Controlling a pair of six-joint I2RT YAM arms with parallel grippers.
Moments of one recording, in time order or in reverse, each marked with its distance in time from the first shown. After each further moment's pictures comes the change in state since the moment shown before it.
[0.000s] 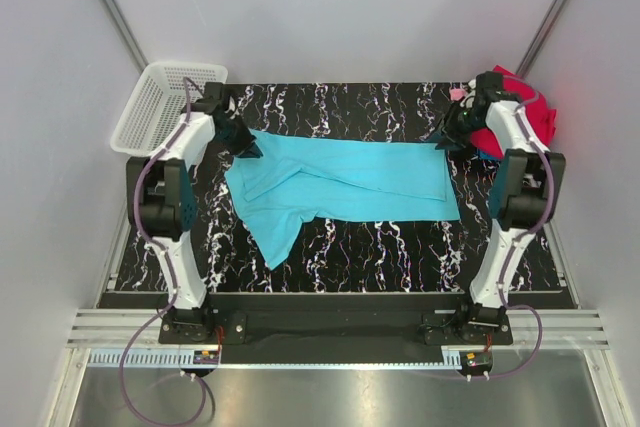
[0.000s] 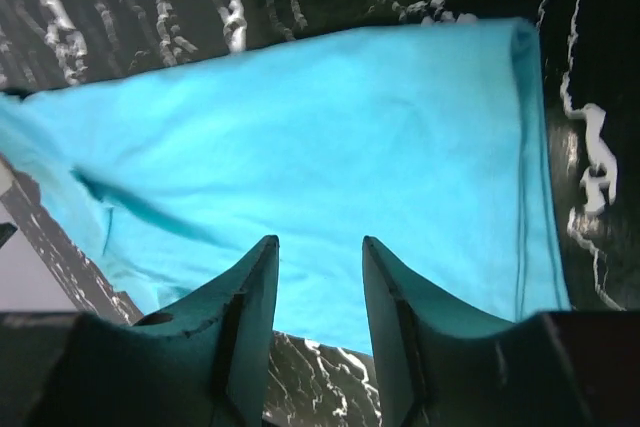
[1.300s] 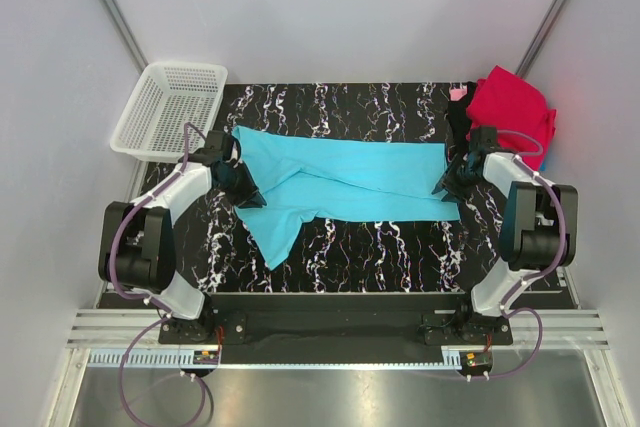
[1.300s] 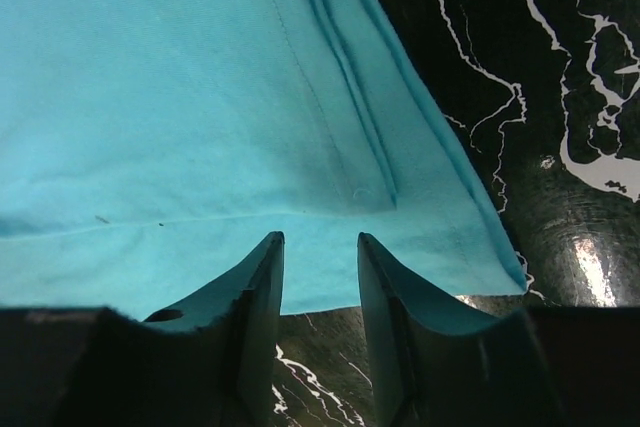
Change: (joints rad) left arm -0.076 -0.452 -0.621 0.127 0.015 -0.022; right arm 0.013 -0.406 -0.723 0.257 0.231 0.124
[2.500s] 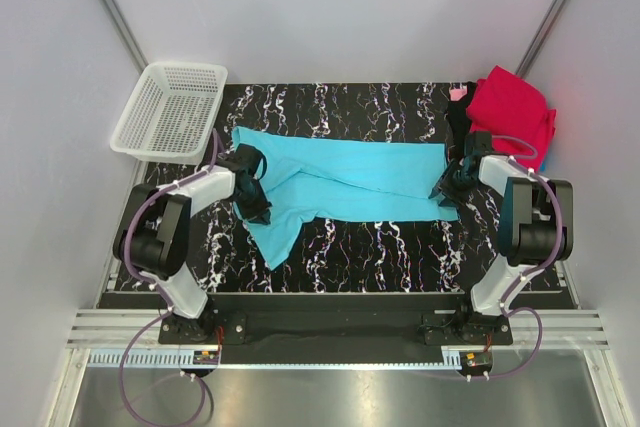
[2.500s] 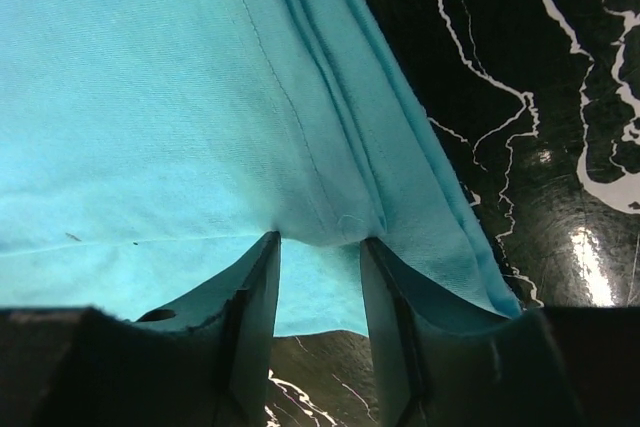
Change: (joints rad) left arm -0.131 0.128 -0.031 0.005 -0.181 -0.083; right arm 0.012 0.046 -0.032 0.052 0.017 0.010
